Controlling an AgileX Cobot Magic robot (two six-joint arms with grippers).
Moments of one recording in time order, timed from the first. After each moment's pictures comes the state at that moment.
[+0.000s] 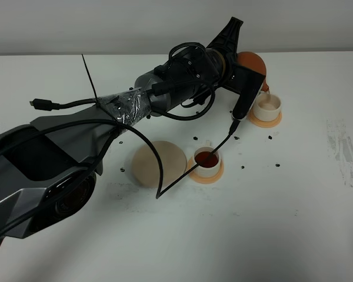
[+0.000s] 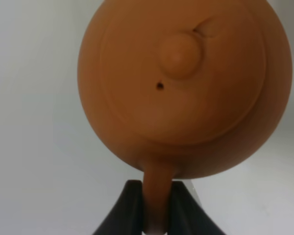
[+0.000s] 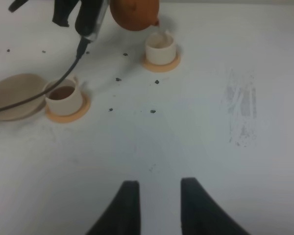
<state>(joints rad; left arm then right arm) -0.70 2.50 -2.15 0.65 0.35 1.01 -0.08 -0.01 -0.50 0.27 1.09 -0.27</state>
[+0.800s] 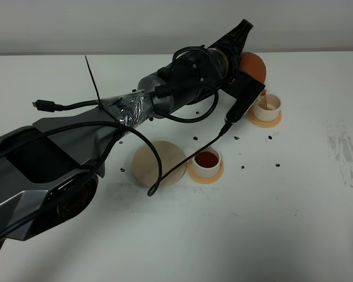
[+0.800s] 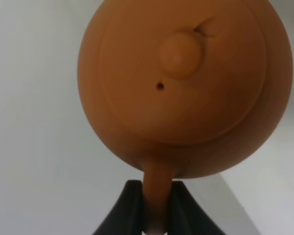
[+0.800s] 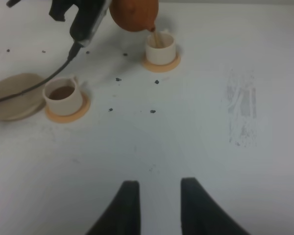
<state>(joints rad) -0.71 2.50 -2.15 0.73 0.34 1.13 -0.08 -0.01 -0.50 0.27 1.09 -0.27</state>
